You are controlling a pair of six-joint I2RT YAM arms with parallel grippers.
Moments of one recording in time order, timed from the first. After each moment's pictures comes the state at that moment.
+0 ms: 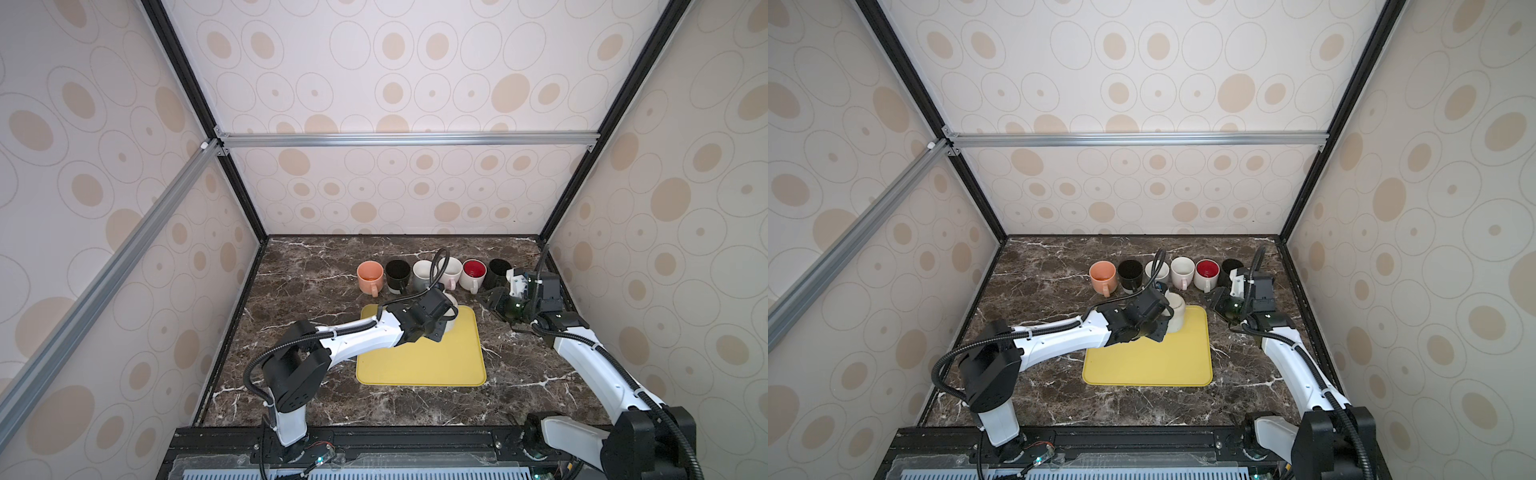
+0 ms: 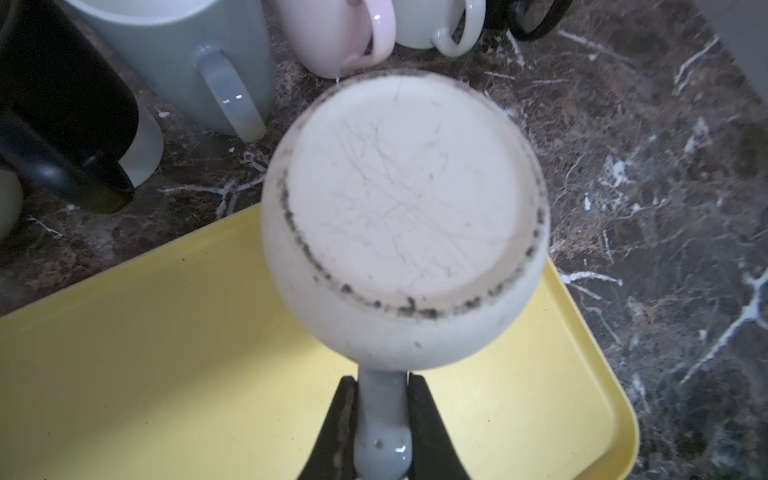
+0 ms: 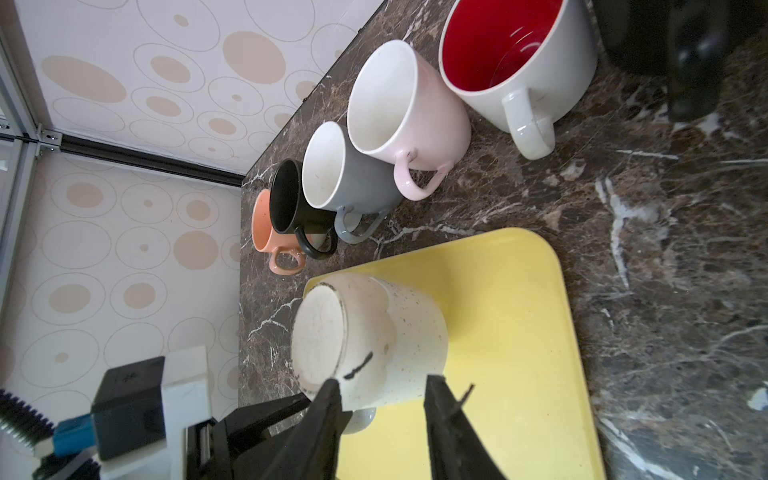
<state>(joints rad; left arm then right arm) -0.94 1.77 1.27 -0.37 -0.16 -0.49 0.07 1.16 0.80 -0.33 -0.51 0.70</state>
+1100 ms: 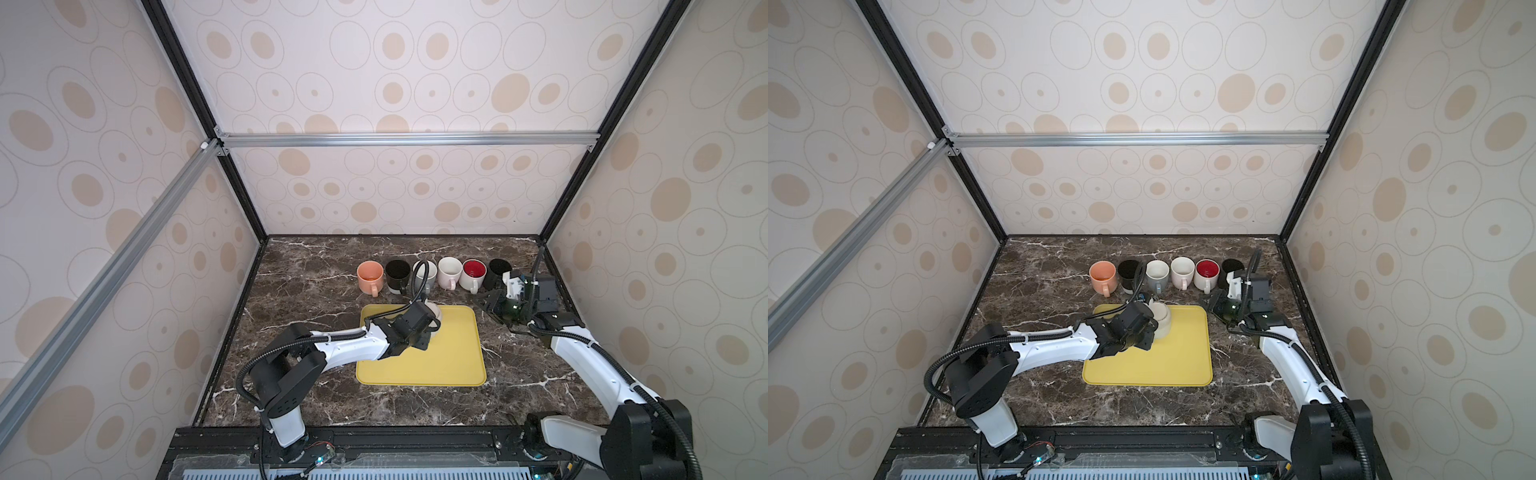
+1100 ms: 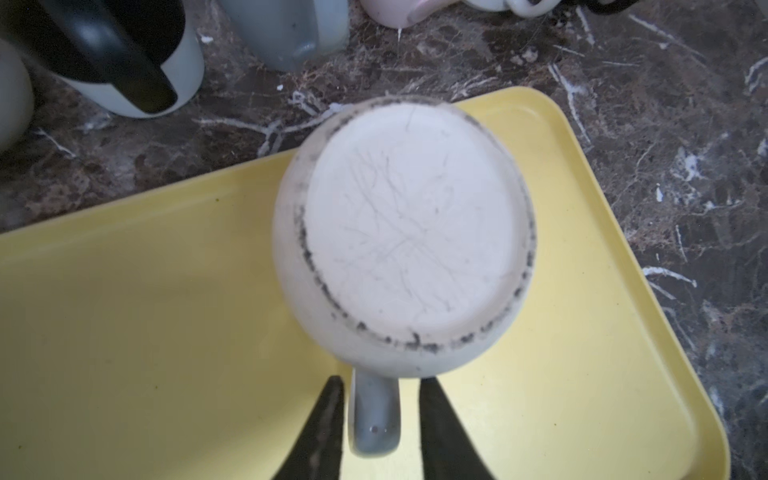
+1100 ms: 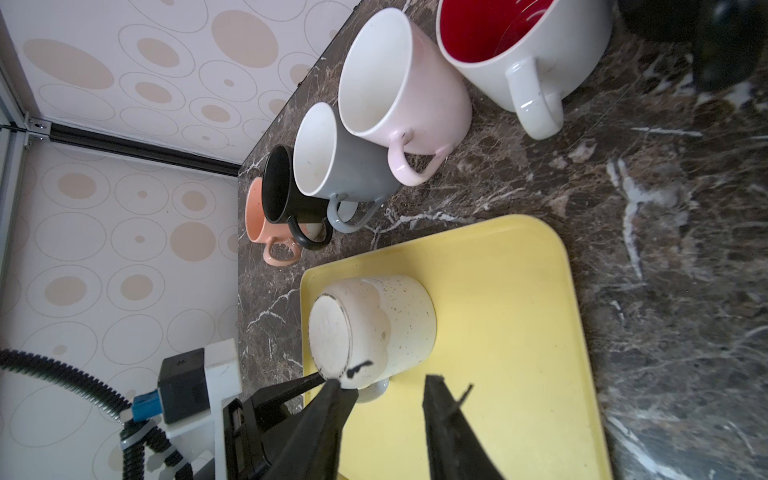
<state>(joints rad) -0.95 1.73 1.05 -0.19 -0.22 -0.53 0.08 1.18 0.77 -0.31 -0.52 0.70</state>
